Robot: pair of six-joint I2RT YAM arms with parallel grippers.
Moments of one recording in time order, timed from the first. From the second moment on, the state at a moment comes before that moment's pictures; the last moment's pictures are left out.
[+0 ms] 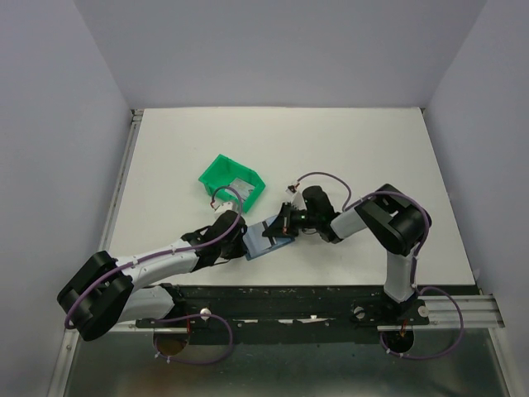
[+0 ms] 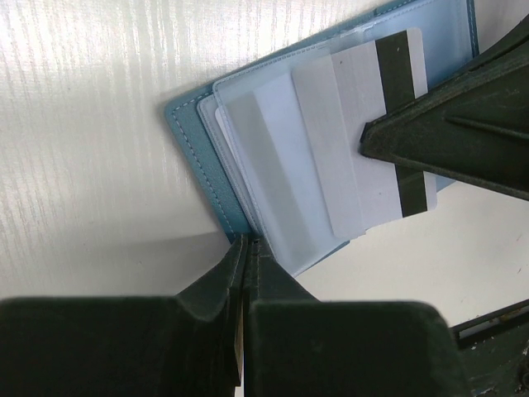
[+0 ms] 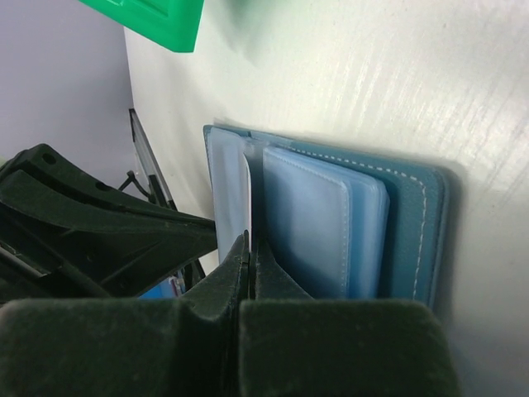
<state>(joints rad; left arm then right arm) -0.79 1.19 0.44 -0.15 -0.13 -0.88 0.66 1.95 0.70 0.71 -0.64 0.95</state>
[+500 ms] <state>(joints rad) -0.79 1.19 0.44 -0.15 -0.13 -0.88 0.67 1.96 0.65 0.80 -0.64 1.00</state>
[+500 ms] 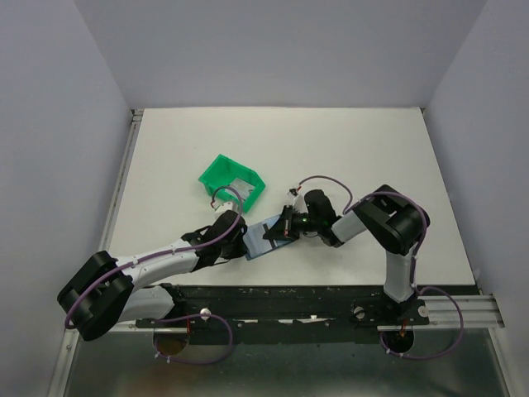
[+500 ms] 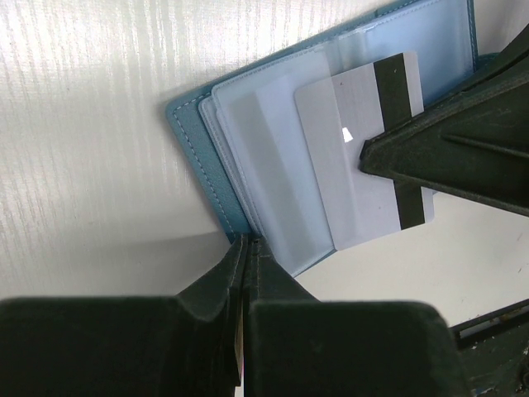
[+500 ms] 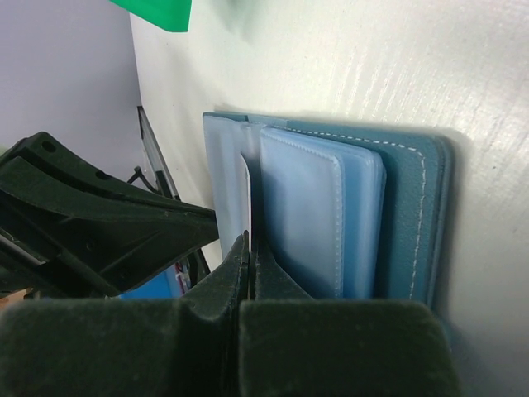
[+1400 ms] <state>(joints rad) -0.79 1.19 0.44 -0.15 -0.12 -0.88 0.74 1.96 0.71 0.73 -0.60 0.98</state>
